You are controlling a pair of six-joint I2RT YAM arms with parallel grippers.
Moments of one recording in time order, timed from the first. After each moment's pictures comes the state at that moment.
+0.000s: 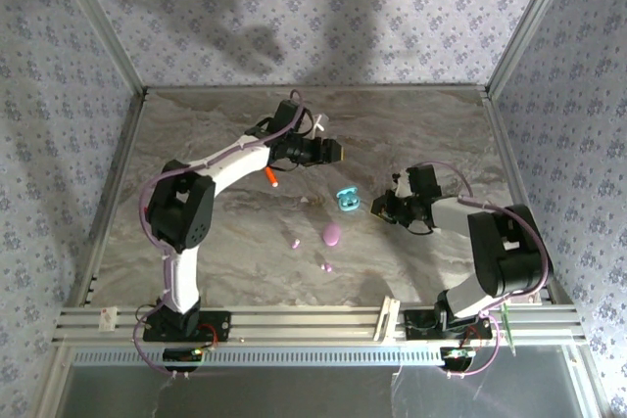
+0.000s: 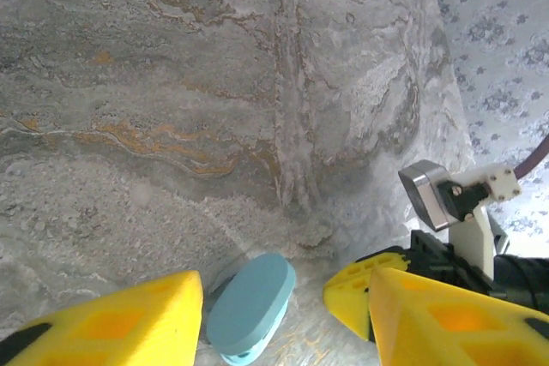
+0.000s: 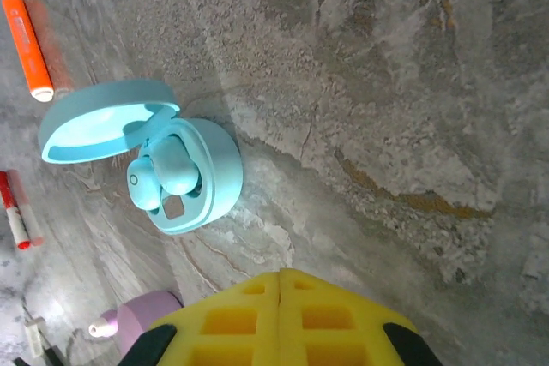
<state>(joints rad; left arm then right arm) -0.58 1.99 1.51 -0.32 0.55 -0.56 0.21 1.54 0.59 -0.03 -0.58 0.60</state>
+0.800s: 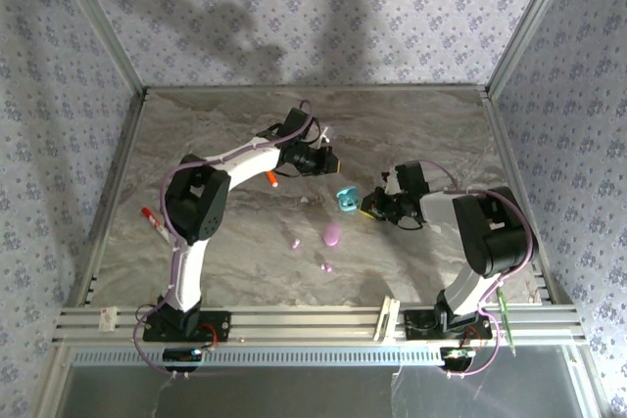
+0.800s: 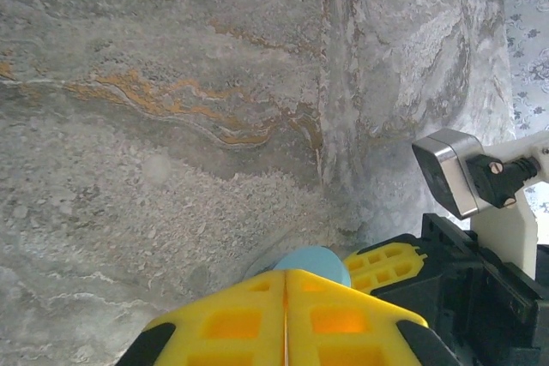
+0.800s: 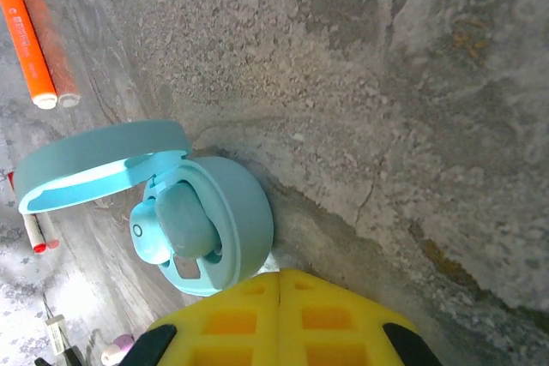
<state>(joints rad) -0.61 2.09 1.55 -0.37 0.57 -0.53 0.27 1.67 0.65 0.07 -0.60 0.67</state>
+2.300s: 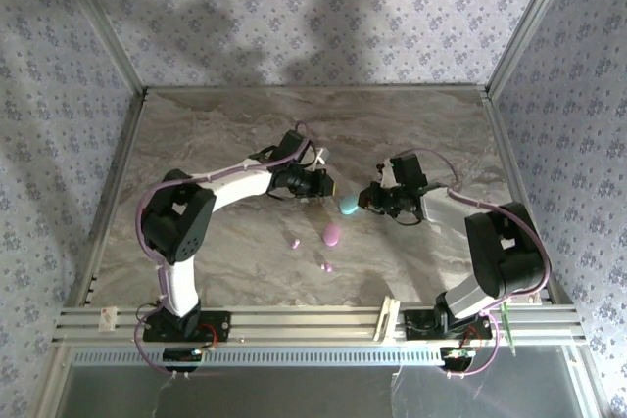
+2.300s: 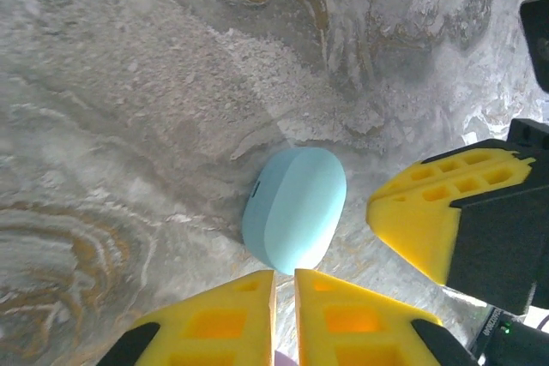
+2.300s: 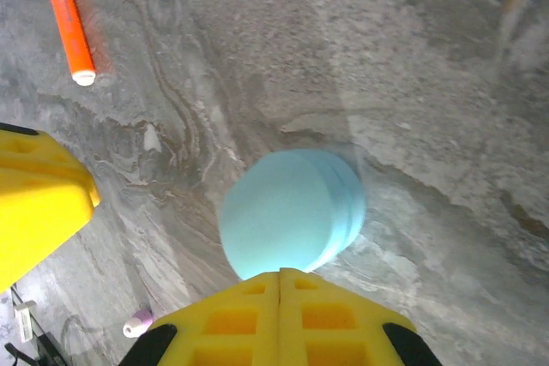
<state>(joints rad) -0.66 1.87 1.23 -0.27 0.49 -0.57 0.33 1.54 0.73 -0.13 -0.52 0.59</state>
